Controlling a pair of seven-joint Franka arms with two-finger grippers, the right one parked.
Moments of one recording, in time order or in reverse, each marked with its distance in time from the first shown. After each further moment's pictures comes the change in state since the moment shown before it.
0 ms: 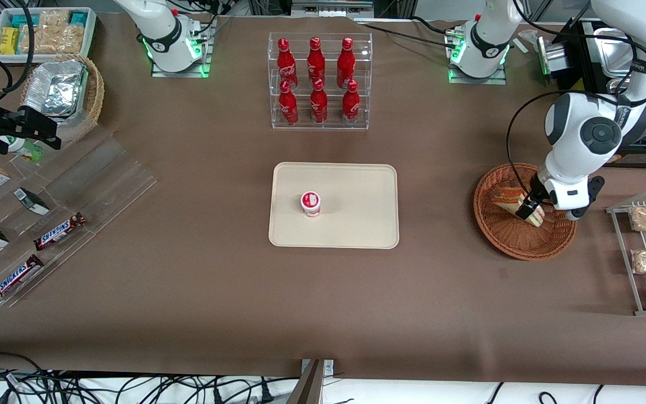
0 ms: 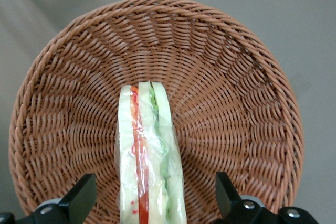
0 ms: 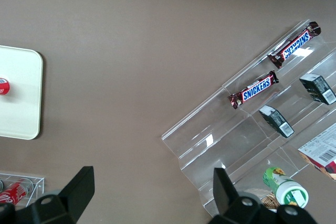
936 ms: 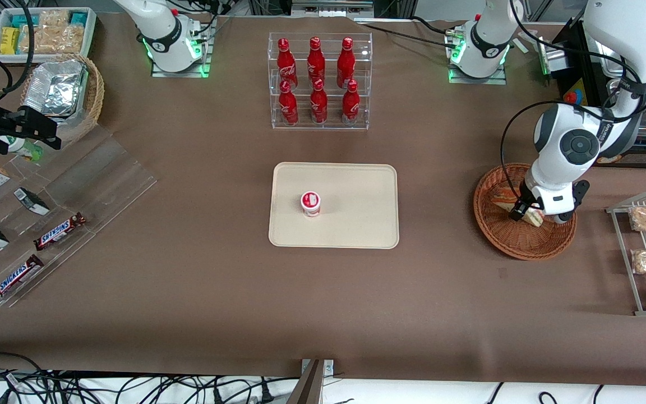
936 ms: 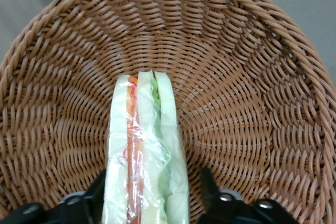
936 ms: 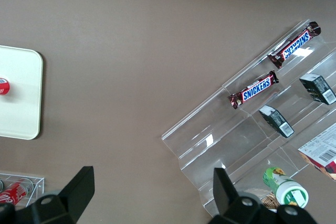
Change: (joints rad) arm 0.000 0.072 -0.003 -0.001 0.069 0.037 -0.082
